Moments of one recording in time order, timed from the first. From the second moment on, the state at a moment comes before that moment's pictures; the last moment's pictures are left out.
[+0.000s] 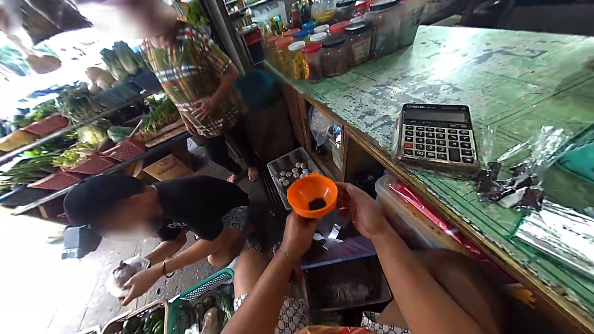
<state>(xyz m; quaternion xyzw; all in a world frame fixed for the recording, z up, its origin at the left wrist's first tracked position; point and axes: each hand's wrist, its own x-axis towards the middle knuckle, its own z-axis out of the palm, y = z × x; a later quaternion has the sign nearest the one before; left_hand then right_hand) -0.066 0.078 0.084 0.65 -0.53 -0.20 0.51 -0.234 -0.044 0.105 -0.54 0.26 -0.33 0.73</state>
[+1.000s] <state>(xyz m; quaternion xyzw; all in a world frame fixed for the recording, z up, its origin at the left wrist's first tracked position) -0.021 0.075 0.250 0.57 -0.59 -0.16 0.55 -0.184 -0.013 0.061 -0.73 0.27 -0.34 0.53</state>
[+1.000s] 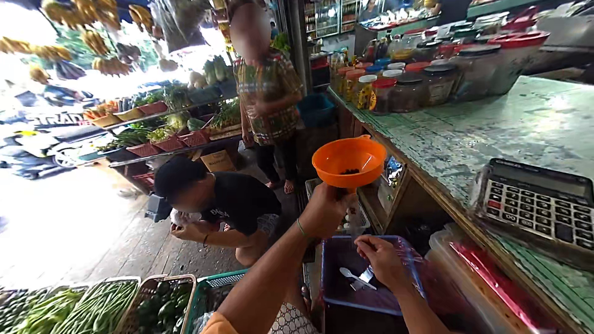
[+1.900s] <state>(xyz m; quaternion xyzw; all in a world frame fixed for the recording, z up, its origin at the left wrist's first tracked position) -0.021 0.057 0.243 0.57 -0.57 -0.13 0.58 -0.201 -0.020 0.066 -0.75 0.26 -0.34 0.51</state>
